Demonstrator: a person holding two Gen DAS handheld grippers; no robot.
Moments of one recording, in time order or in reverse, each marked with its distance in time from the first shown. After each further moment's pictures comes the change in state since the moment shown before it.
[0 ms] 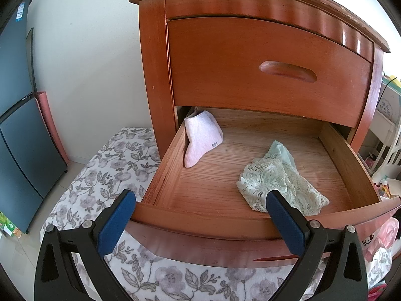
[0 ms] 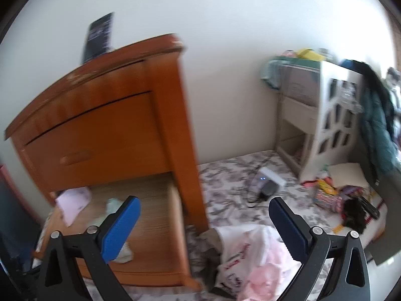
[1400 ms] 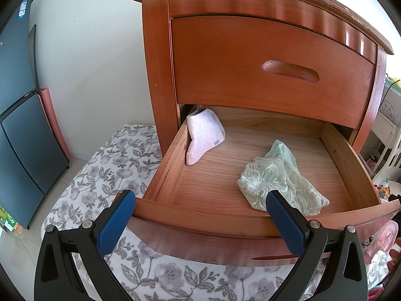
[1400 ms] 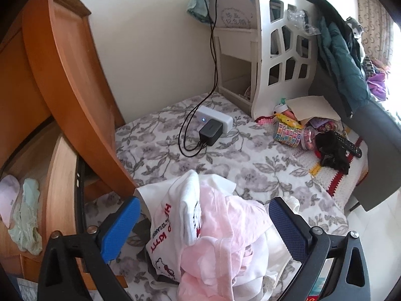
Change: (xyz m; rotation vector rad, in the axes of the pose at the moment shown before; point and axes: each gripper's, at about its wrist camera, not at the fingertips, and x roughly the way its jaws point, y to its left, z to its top) left arm -0.002 0.000 0.000 -0.013 0.013 0.013; right arm 0.092 -0.103 -0.087 0.220 0.213 -0.277
